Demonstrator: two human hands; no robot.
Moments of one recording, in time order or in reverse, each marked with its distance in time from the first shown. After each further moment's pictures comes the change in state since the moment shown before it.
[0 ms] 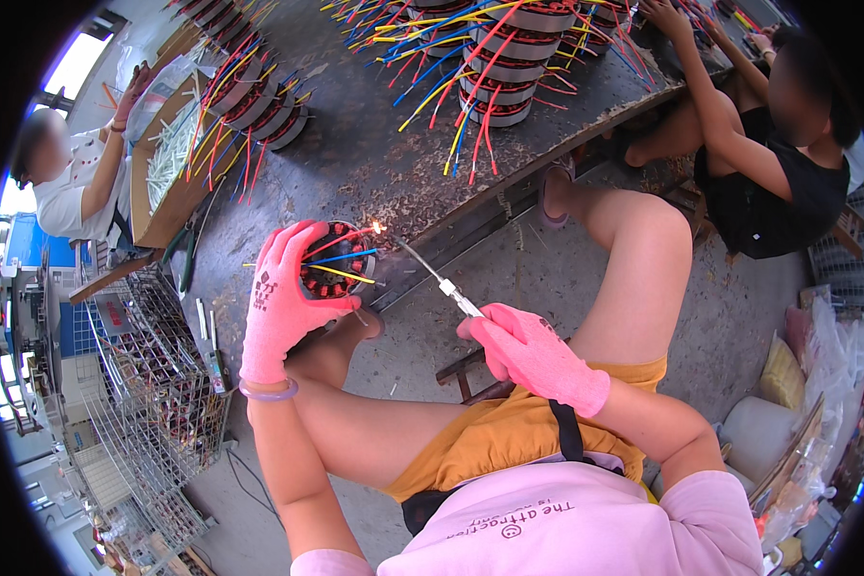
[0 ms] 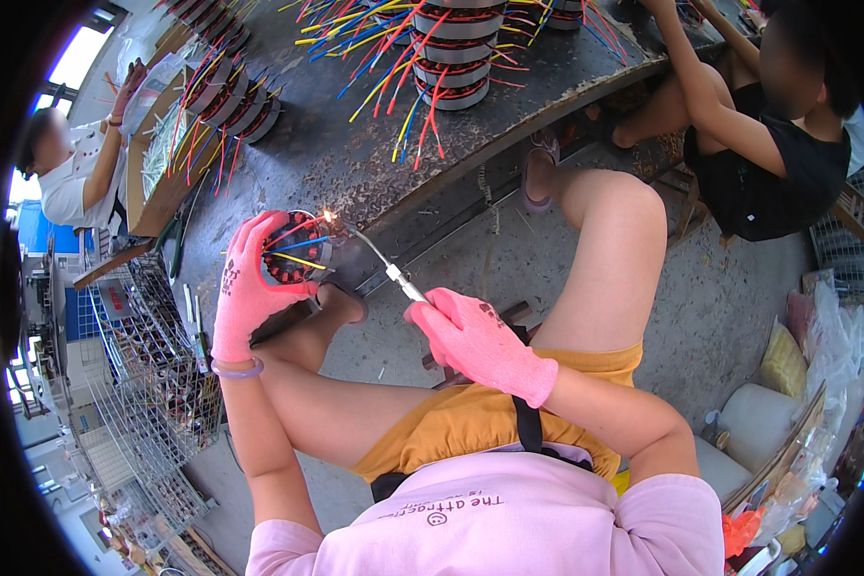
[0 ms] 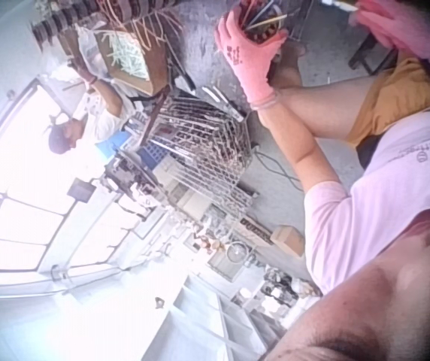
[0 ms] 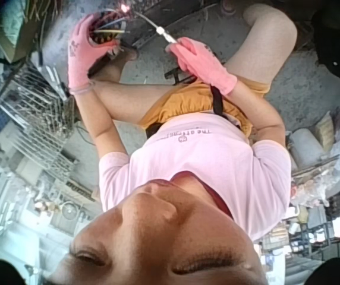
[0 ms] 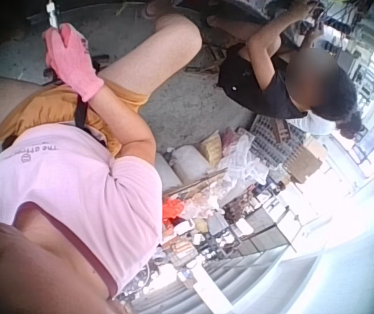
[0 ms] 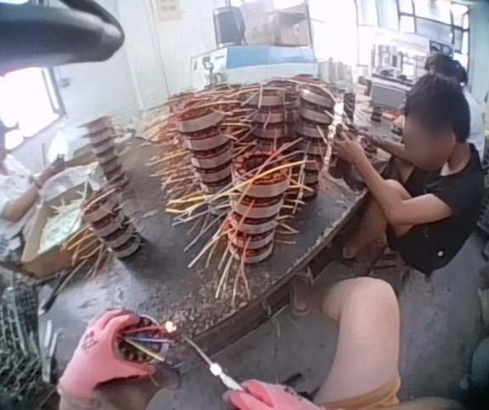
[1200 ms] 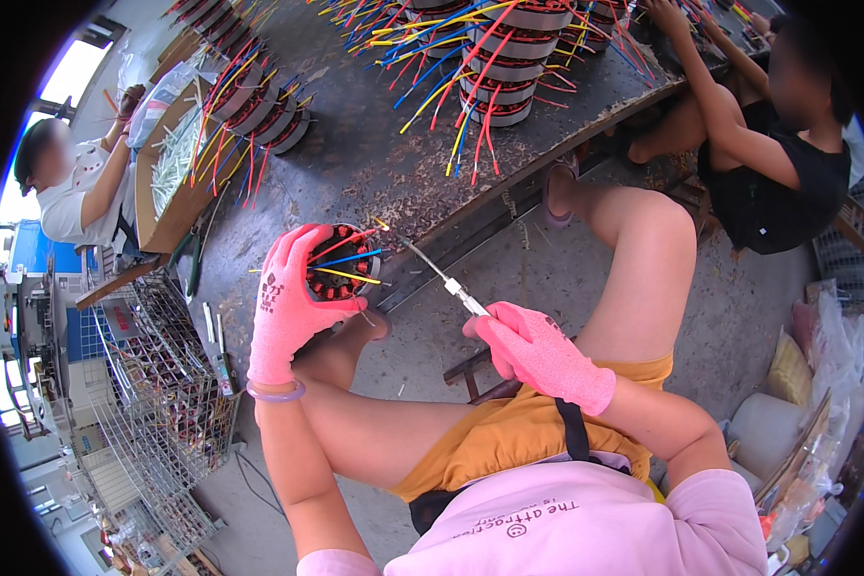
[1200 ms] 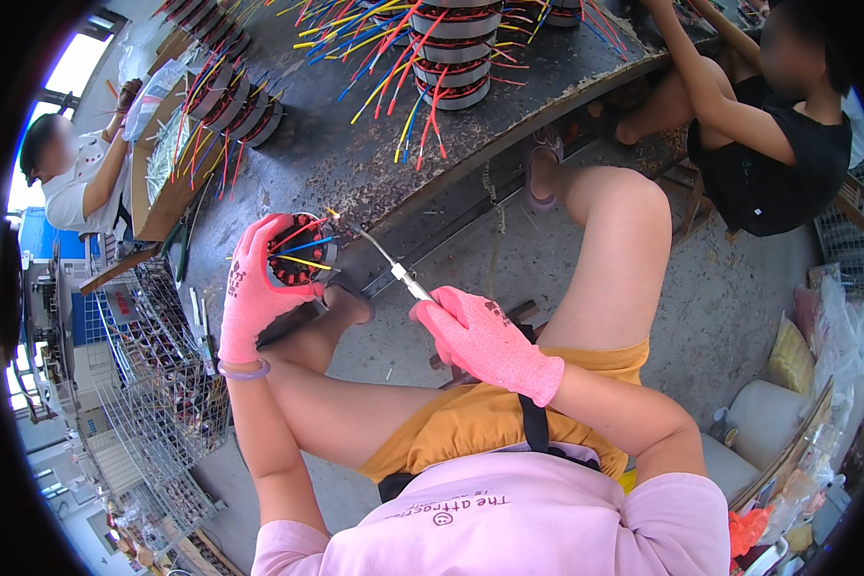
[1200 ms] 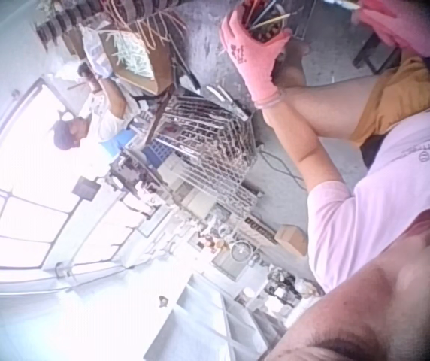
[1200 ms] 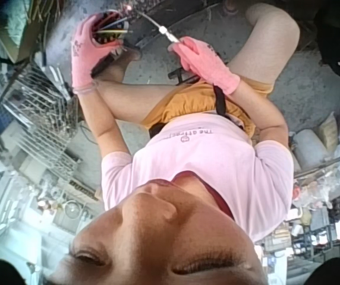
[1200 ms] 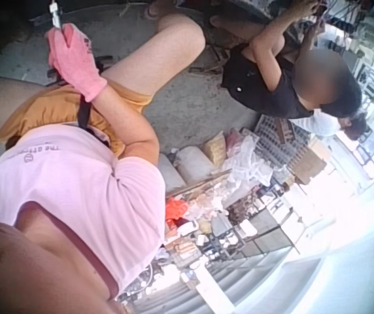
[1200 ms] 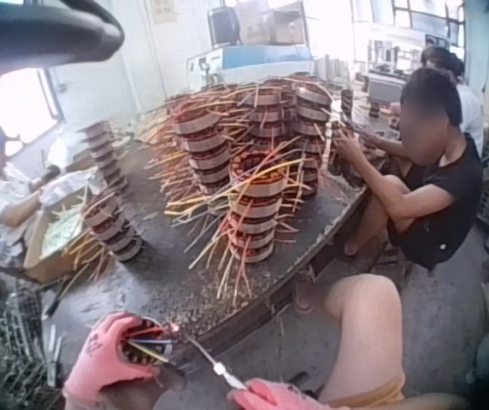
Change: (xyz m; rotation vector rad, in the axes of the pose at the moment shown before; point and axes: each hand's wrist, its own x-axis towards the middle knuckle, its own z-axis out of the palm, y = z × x) left_hand 0.001 0.001 0.002 -0.022 0.018 0.008; right_hand 0.001 0.002 0.000 0.027 0.017 0.022
